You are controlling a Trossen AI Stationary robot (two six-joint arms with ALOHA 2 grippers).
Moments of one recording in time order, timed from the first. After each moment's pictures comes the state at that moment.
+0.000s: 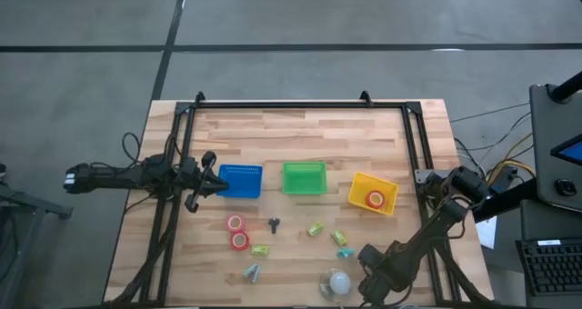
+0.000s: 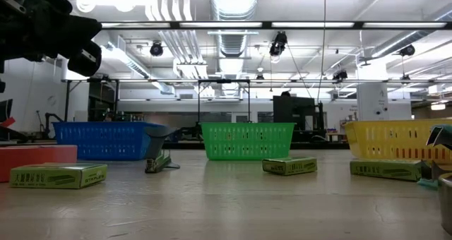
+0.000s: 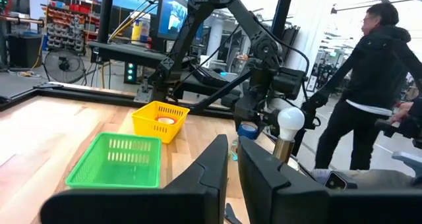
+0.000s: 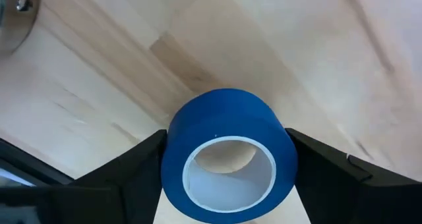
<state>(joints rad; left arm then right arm) 0.00 0.15 0.01 0.18 0.19 -0.22 0.86 1.90 1.25 -0.92 -0.13 1.66</state>
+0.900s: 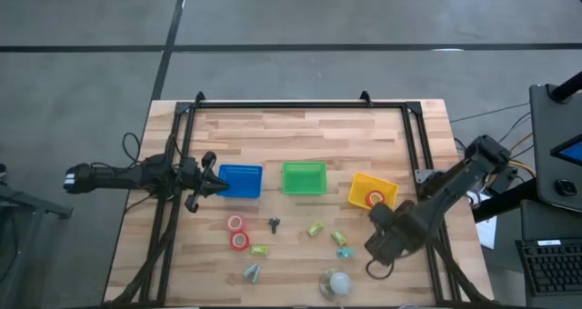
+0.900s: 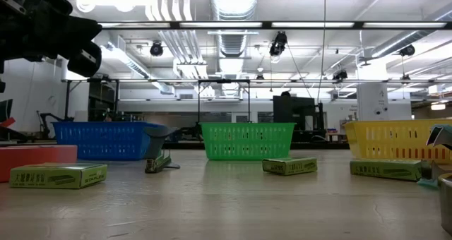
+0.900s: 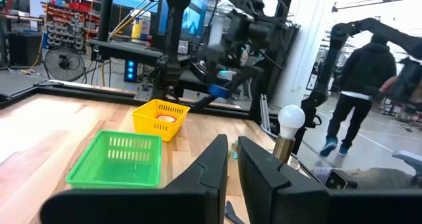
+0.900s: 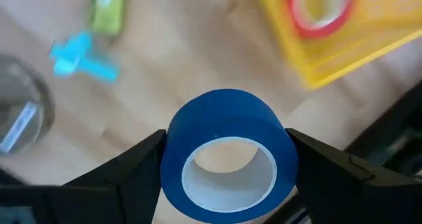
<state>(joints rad) 0.00 0.15 0.01 0.18 0.19 -0.22 0.70 1.52 1.24 -1.33 0.11 1.56</state>
